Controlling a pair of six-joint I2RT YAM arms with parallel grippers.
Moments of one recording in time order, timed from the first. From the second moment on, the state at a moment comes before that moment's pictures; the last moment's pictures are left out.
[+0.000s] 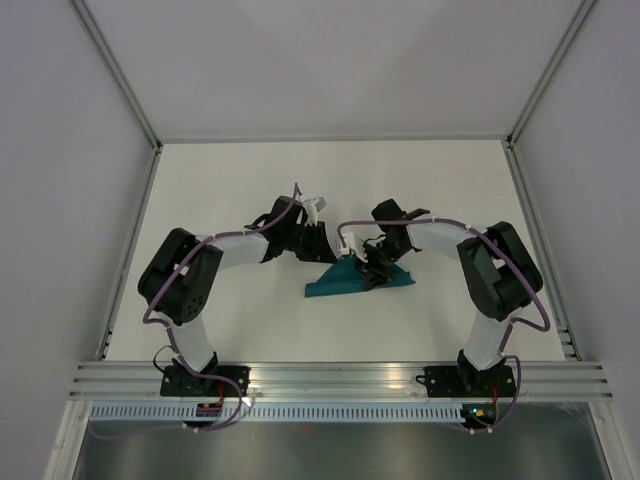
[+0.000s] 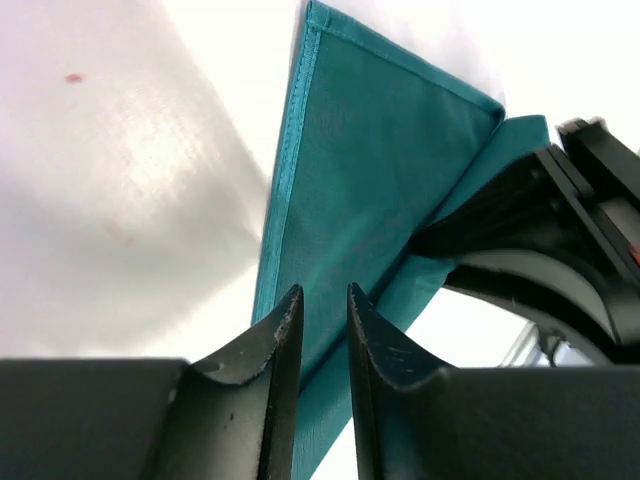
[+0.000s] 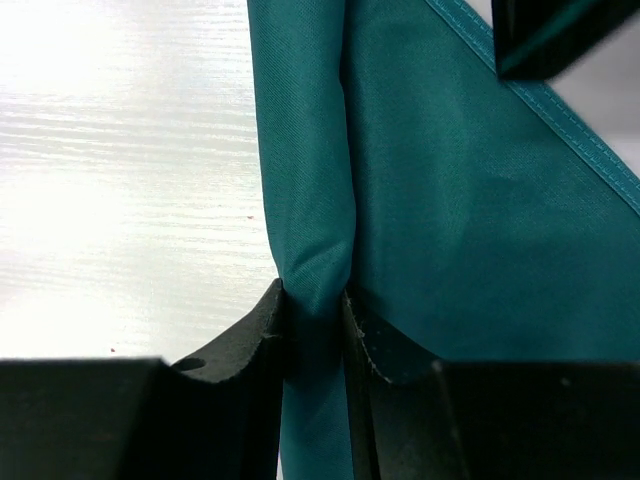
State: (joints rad) left arm -0.54 1.85 1.01 0.02 0.56 -0.45; right arm 0.50 1.80 1.05 -0.62 -0.65 -0.99
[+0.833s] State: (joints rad) left arm -1.06 1.44 0.56 0.49 -0.21 0.05; right arm 0.42 2.15 1.39 -1.17 -0.84 -1.04
